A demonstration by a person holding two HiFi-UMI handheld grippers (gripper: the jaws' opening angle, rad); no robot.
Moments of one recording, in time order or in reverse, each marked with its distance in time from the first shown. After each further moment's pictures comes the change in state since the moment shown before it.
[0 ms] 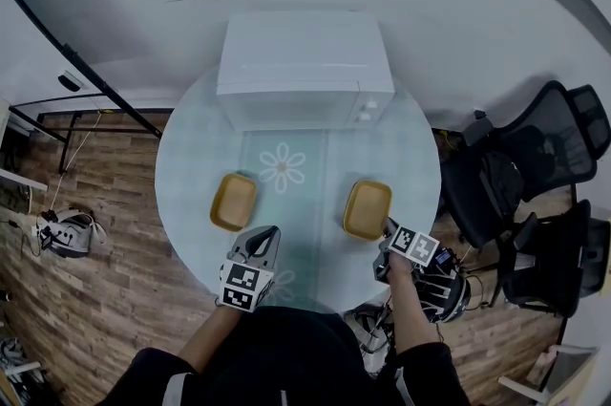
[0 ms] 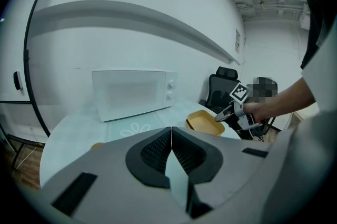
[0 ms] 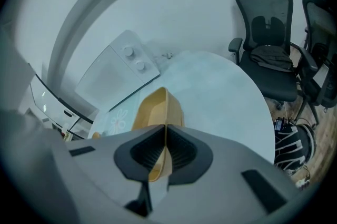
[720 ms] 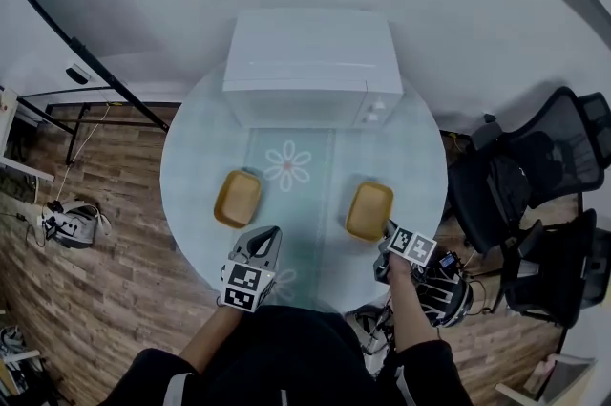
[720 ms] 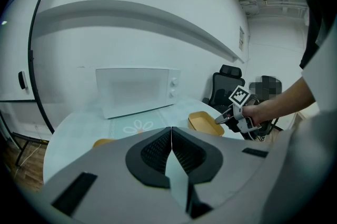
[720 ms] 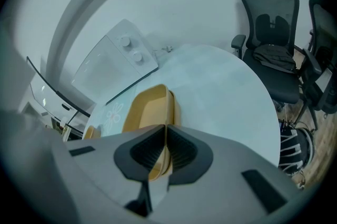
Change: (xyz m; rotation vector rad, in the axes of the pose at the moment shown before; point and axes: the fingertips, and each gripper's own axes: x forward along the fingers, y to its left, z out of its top) left arm 0.000 0.002 -0.008 -0.010 0.019 0.048; right arm 0.022 -0.010 -0.012 -0.039 0.047 -0.010
